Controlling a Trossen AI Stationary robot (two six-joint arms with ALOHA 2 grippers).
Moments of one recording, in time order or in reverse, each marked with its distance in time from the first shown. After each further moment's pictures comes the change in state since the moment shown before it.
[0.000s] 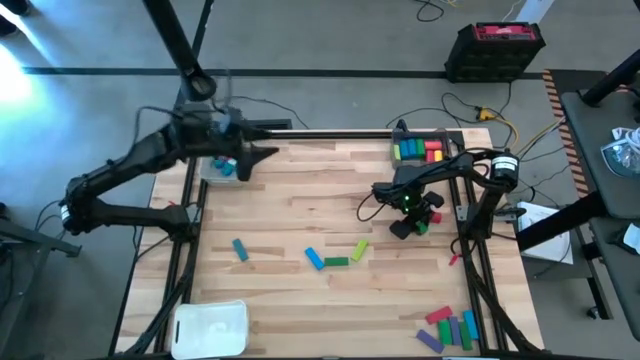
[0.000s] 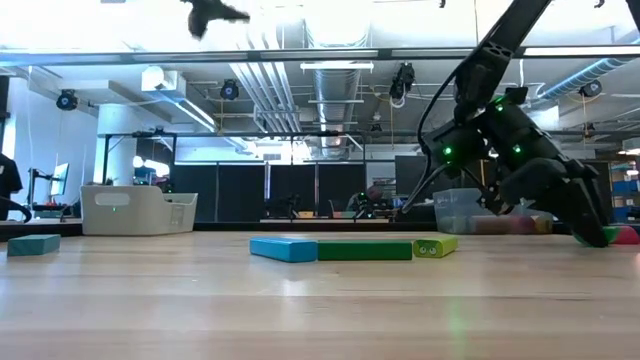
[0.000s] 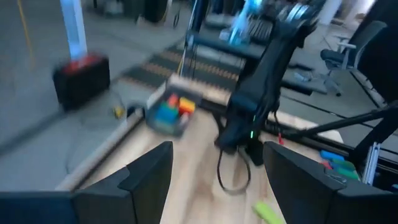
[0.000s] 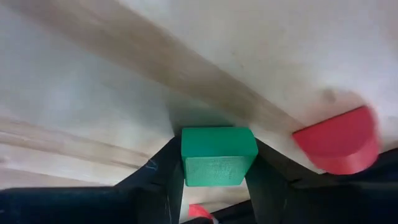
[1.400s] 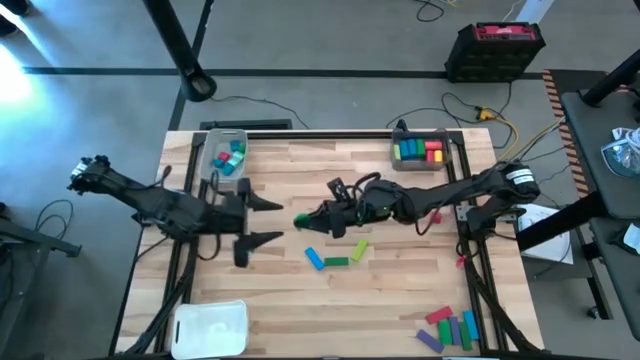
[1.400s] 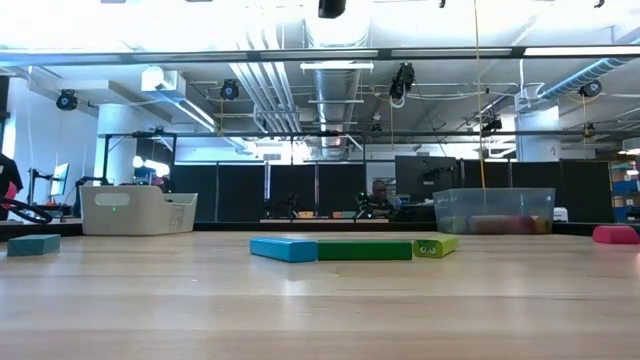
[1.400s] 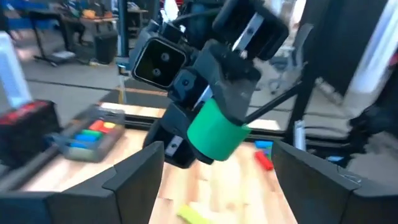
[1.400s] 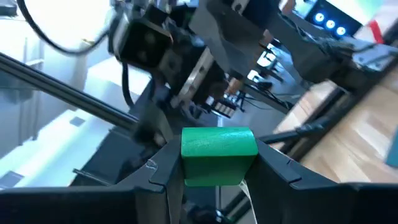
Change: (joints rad) left arm -0.876 -0.016 -0.239 0.369 -0.698 -0.016; right arm 0.444 -0.128 0.383 1.580 0.191 0.551
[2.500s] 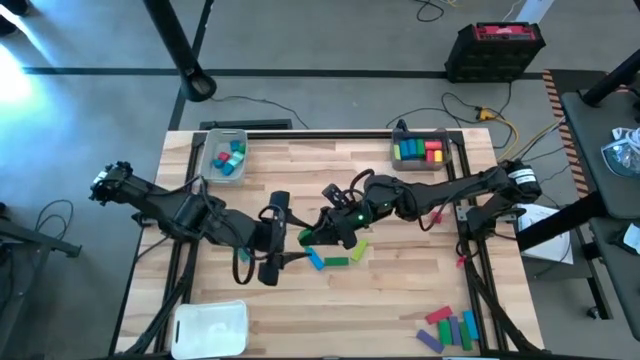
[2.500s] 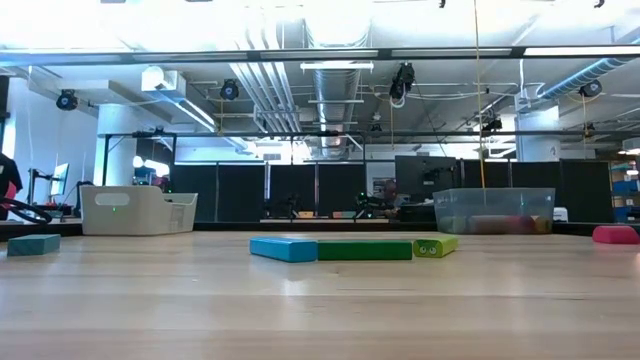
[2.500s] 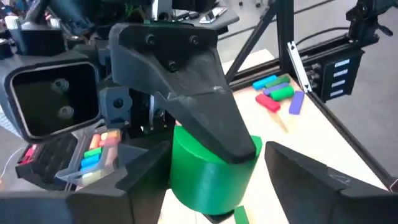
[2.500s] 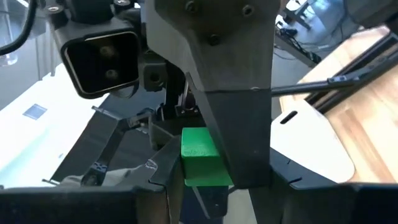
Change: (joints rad) left arm 0.010 0.397 0.508 -0.404 0.111 0.319; right arm 0.005 -0.011 0.100 -0.159 -0.255 -0.049
